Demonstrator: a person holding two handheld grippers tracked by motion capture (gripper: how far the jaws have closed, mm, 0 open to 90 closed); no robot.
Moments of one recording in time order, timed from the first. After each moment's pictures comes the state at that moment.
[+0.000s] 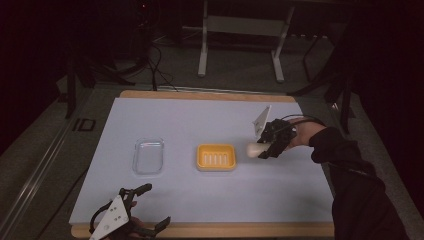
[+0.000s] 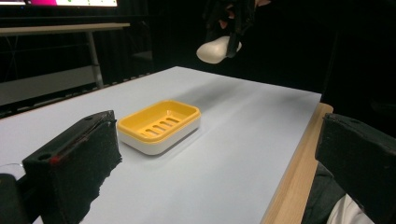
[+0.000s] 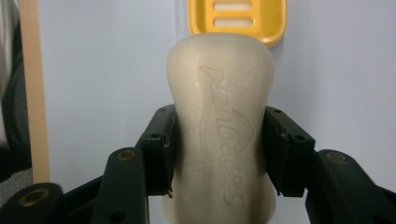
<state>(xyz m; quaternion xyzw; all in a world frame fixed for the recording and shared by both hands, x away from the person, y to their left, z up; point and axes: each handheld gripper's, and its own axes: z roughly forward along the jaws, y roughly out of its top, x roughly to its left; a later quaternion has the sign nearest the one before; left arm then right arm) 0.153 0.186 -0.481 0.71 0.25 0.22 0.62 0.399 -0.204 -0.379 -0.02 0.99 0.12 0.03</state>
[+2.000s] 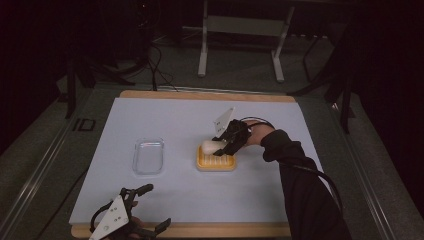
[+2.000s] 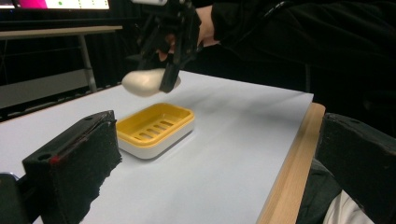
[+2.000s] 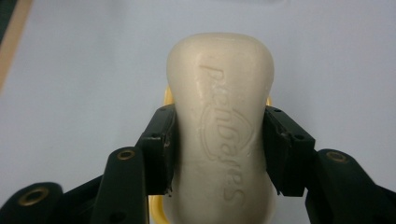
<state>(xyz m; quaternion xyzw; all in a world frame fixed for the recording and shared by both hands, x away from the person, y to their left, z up) 0.153 0.186 -0.479 0.72 0.23 0.21 0.62 0.420 -0.108 -0.424 -0.09 0.96 0.26 0.03</state>
